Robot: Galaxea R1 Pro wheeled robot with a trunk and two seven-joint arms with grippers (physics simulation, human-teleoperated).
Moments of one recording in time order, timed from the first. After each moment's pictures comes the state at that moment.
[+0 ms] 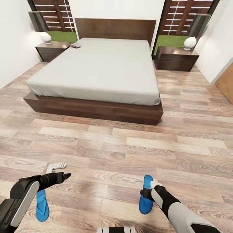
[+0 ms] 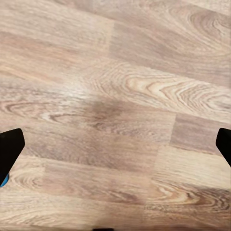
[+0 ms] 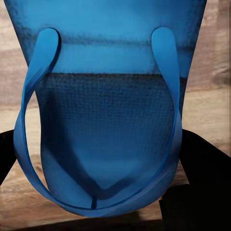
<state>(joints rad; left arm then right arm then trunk) -0.30 0.29 0.03 -1.51 0.44 0.95 0.00 -0.71 0.06 -0.09 -0.25 -0.17 0.38 -0.12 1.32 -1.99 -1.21</state>
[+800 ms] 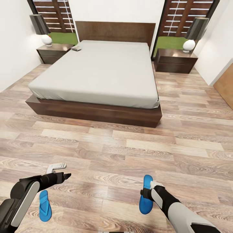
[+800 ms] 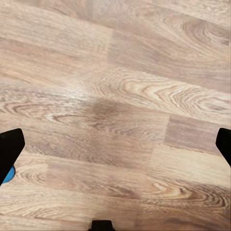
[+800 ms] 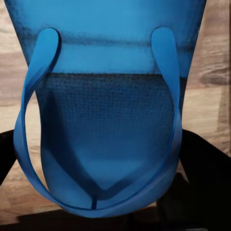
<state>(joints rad) -0.30 0.29 0.02 -1.51 0.44 0.94 0.00 -0.71 0.05 -0.07 -0.25 -0.17 0.38 -0.12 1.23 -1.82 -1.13</state>
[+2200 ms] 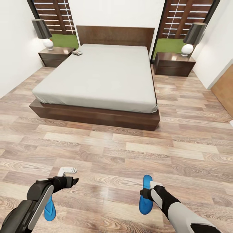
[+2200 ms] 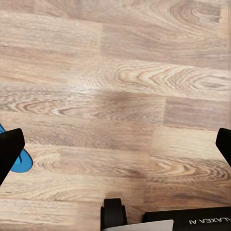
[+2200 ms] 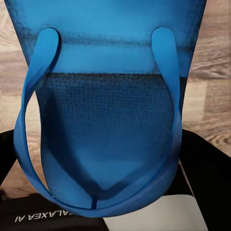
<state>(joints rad) -0.30 0.20 -0.07 -1.48 0.26 0.93 0.00 -0.71 0.05 -0.06 -0.25 -0.17 0.38 -0.11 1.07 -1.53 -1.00</state>
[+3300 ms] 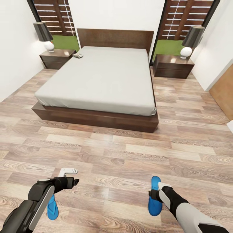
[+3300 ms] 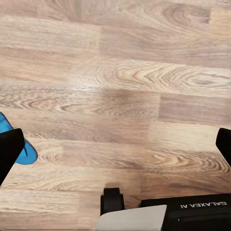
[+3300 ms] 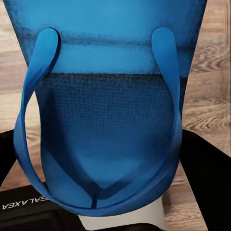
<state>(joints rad) -0.30 0.20 -0.08 -1.47 0.25 0.93 0.00 -0.71 -0.02 -0.06 -0.24 -0.17 0.39 -0.12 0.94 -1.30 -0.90</state>
